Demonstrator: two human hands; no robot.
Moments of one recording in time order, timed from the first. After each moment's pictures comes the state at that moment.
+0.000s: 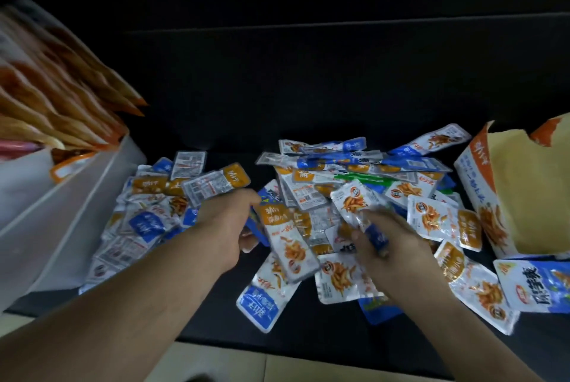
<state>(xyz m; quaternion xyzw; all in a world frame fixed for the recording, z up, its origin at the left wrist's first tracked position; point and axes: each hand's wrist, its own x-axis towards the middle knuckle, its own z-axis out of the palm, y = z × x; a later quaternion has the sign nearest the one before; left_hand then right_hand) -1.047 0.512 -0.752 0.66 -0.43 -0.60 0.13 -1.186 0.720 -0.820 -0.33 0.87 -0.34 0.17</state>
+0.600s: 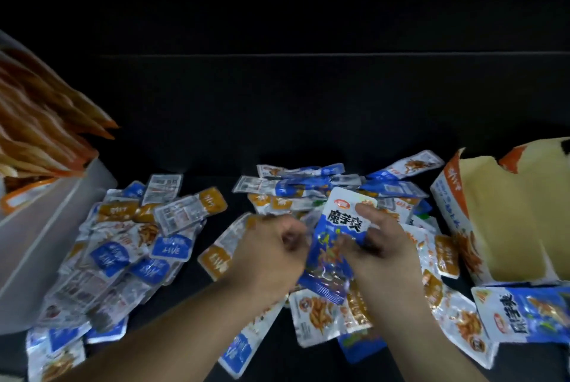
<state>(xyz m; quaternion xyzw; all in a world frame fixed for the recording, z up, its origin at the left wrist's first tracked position) -1.081 0.565 -0.758 0.39 -0.80 -0.46 0.06 -1.184 0.691 -0.784 -0.09 0.71 -0.64 0.27</state>
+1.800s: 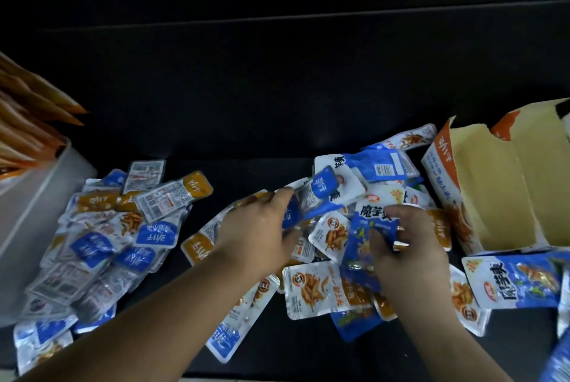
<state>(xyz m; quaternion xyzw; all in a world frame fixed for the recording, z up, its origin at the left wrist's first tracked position) -1.093 0.548 -0.800 0.25 -0.96 -0.11 0.02 -1.202 0.741 -0.812 -0.12 0.83 -0.53 0.15</state>
